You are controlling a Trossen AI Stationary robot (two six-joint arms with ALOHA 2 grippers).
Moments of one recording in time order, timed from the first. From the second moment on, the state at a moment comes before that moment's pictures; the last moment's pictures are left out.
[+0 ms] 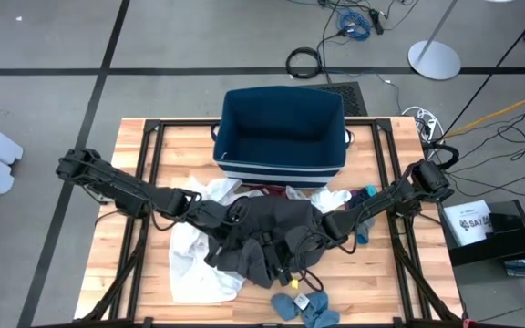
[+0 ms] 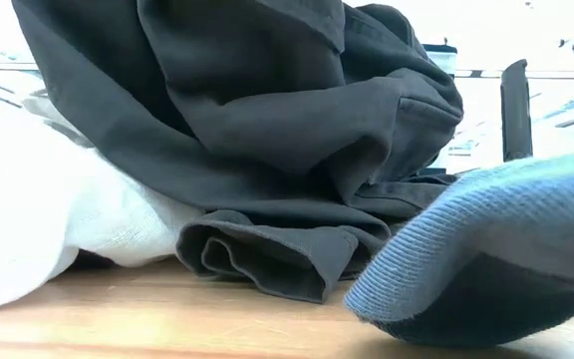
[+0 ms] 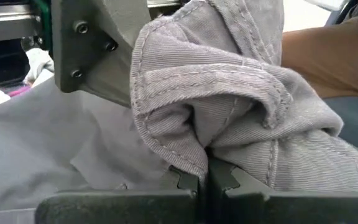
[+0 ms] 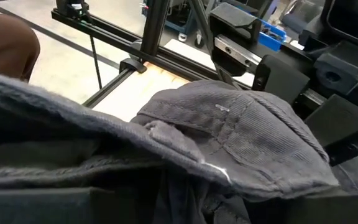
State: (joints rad) left arm -0.34 1.39 0.90 0.00 0.19 0.16; right arm 0.37 1.79 1.21 0.22 0.19 -0.23
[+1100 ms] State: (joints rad) left arm -0.42 1.39 0.91 0.00 -0.15 0.25; right arm 0.37 1.79 1.20 0.26 0.14 -0.25
